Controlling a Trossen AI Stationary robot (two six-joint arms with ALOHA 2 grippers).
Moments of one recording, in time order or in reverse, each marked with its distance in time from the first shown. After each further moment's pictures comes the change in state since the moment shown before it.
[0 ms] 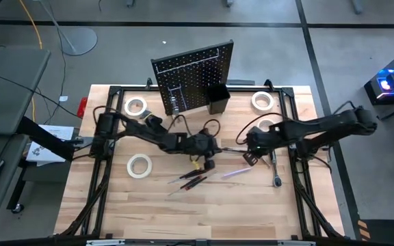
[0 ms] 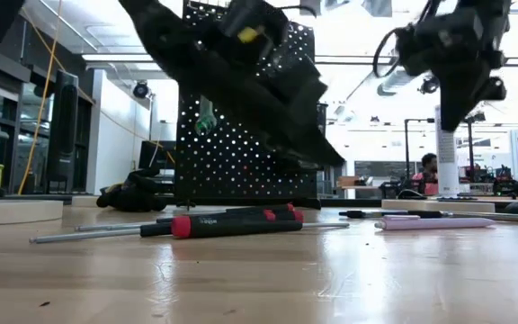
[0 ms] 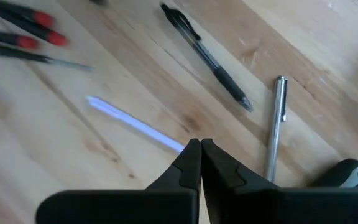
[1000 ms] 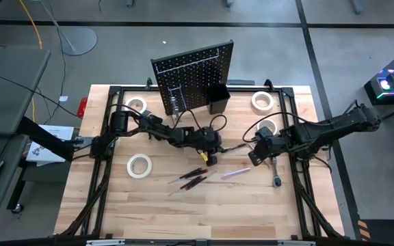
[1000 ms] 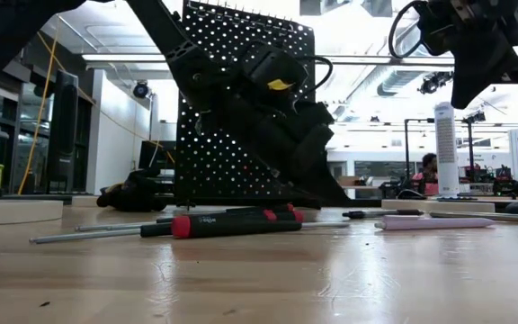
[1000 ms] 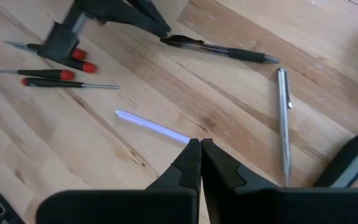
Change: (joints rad) left arm 0.093 0.145 0.098 -0.041 0.201 0.015; right arm 0.129 -0.109 0.001 -0.034 0.121 0.246
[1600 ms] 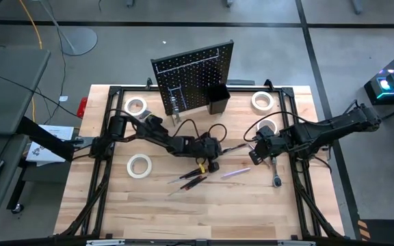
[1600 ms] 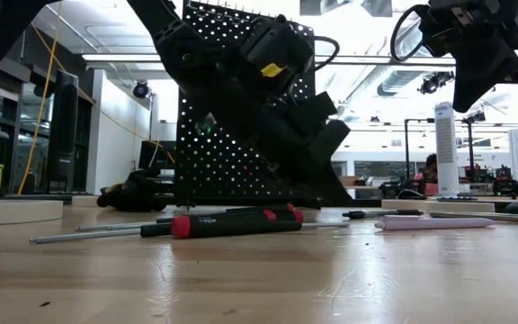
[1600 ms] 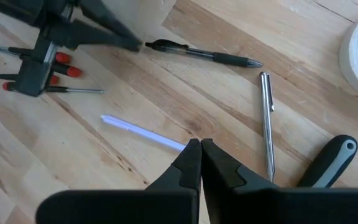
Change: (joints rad) left arm -0.109 -0.019 0.000 -0.042 -0.259 -0.100; right arm -0.002 0.000 0.000 -0.035 0.031 0.001
